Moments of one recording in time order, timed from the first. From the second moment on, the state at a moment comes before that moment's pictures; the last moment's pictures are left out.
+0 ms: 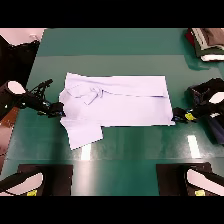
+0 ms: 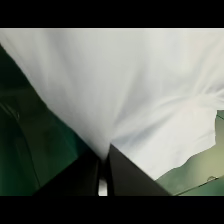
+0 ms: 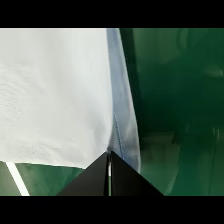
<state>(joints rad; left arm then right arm) 0.06 -1.22 0.92 1.10 -1.26 -1.38 -0.25 -1.21 0.78 -1.21 1.17 1.43</state>
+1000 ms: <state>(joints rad) 0.06 -1.22 1.02 1.14 -1.40 -1.36 -0.20 -1.28 0.84 -1.28 1.26 1.44</state>
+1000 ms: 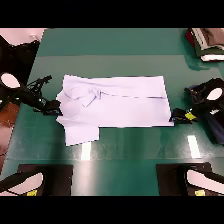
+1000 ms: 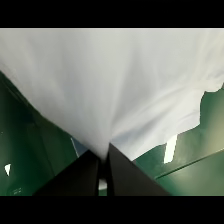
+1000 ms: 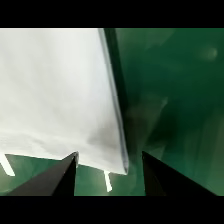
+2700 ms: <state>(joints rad) 0.06 -0.82 2.11 1.03 -1.59 -1.51 -0.14 -0.69 1.75 -1.28 1.46 1.53</state>
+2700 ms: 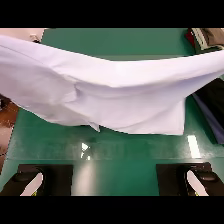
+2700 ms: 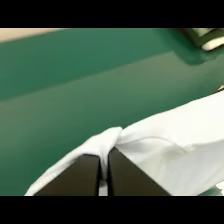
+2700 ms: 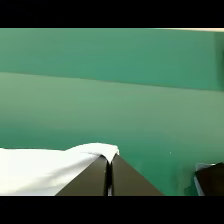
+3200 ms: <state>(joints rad) 0.06 -0.82 2.20 0.99 -1.46 -1.52 -0.14 -0.93 2.11 -1.38 1.71 1.60</state>
